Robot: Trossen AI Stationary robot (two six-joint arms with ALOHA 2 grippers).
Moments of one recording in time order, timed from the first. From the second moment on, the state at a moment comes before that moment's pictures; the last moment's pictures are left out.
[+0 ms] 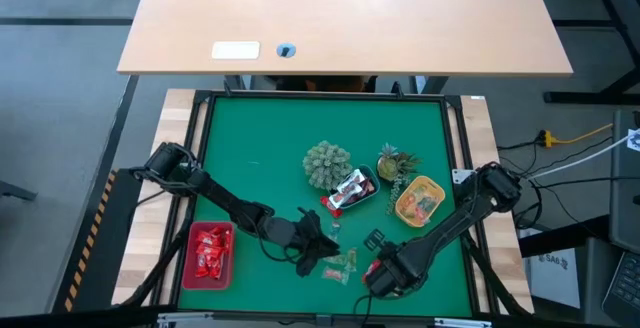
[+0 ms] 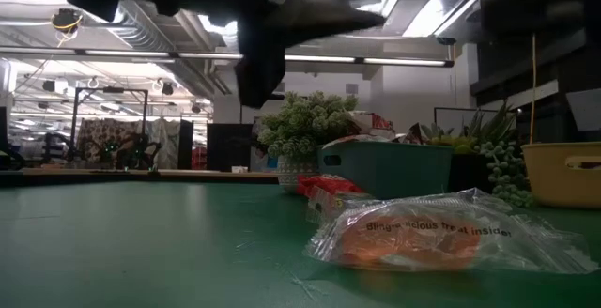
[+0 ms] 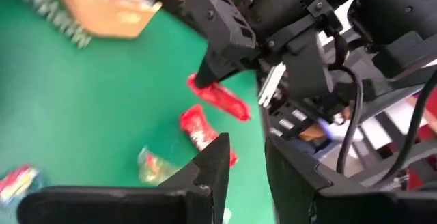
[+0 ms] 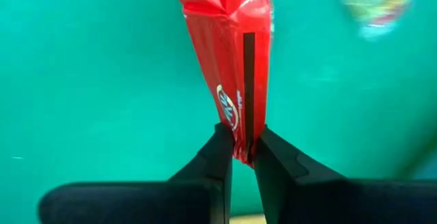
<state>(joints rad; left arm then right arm) -0.44 1.89 0.94 0.70 -0.25 -0.75 0.69 1.94 1.47 -1.15 0.06 -0.16</state>
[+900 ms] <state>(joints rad) -0.44 1.89 0.94 0.77 -0.24 -0.73 0.59 1.94 1.62 -1.13 0.28 0.07</state>
